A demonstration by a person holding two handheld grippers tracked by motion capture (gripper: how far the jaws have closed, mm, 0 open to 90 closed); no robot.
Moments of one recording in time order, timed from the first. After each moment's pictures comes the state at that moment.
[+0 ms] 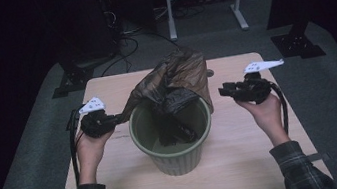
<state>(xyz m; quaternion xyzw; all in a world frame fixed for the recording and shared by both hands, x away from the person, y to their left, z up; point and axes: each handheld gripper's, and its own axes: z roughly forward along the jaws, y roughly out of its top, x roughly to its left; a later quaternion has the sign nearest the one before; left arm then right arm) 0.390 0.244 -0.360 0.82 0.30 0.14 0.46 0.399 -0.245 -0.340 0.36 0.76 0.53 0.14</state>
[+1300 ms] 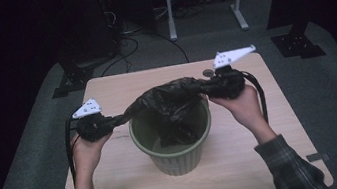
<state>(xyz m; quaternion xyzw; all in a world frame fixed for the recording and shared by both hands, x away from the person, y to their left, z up) 0.369 0.246 -0.347 0.82 0.28 0.14 0.47 0.376 -0.161 -0.279 0.22 0.80 0.55 0.08</state>
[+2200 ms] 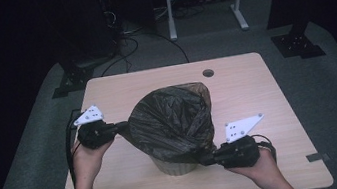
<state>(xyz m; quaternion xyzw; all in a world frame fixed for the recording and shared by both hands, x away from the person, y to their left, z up) 0.353 0.241 -0.353 0.83 0.28 0.13 0.47 0.264 -0.163 -0.374 0.16 0.84 0.52 -0.04</state>
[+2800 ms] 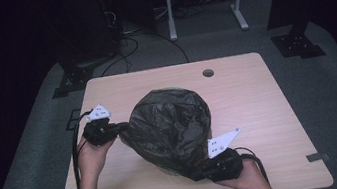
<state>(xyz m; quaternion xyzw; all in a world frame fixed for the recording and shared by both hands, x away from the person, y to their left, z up) 0.376 0.237 -0.375 0.85 0.32 0.15 0.40 0.260 -0.128 -0.414 0.16 0.86 0.48 -0.07</state>
